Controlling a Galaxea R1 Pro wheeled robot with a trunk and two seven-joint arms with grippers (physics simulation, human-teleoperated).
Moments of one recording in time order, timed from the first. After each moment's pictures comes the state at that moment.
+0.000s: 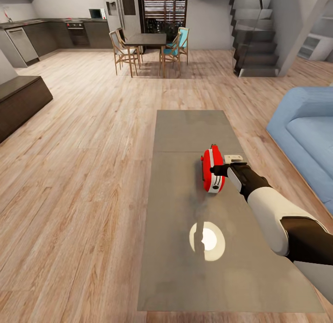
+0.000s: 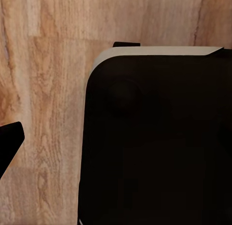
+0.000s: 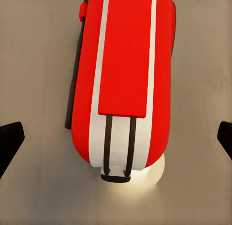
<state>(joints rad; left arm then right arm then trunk) 0.04 -0.07 0.01 -0.38 -0.01 -0.32 0.19 -1.28 -0.05 0.01 -0.35 -0.01 0.45 -0.02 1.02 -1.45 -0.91</state>
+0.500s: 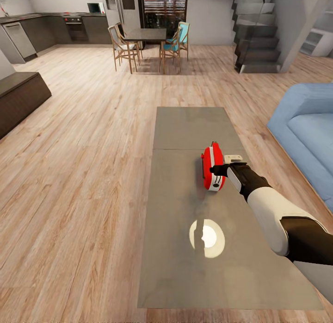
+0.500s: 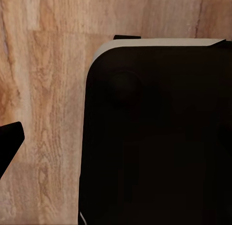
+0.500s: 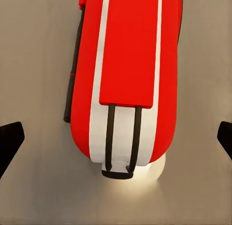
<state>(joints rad) 0.04 -0.07 0.01 -0.38 -0.01 -0.32 0.19 -1.28 -0.05 0.01 -0.35 -0.01 0.45 -0.02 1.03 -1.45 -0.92</state>
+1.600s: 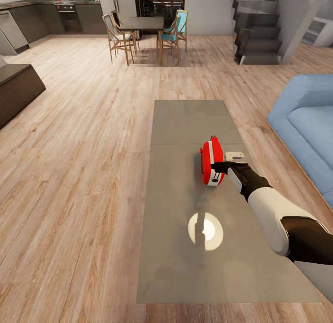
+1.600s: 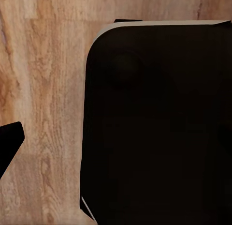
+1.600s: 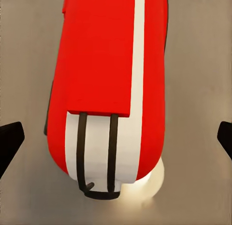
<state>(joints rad) 0.04 -0.07 0.01 -0.38 -0.01 -0.32 0.19 -1.28 -0.05 0.01 -0.35 -0.01 0.34 -0.02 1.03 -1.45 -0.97</state>
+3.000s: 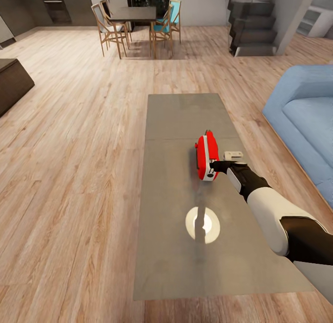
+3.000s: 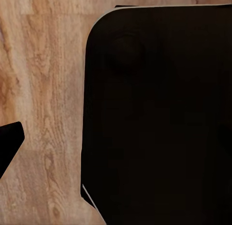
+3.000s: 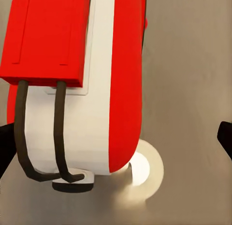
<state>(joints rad) 0.04 -0.07 0.01 -0.38 -0.01 -0.32 0.19 -1.28 -0.05 0.01 -0.34 -0.02 0.30 -0.02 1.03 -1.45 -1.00</state>
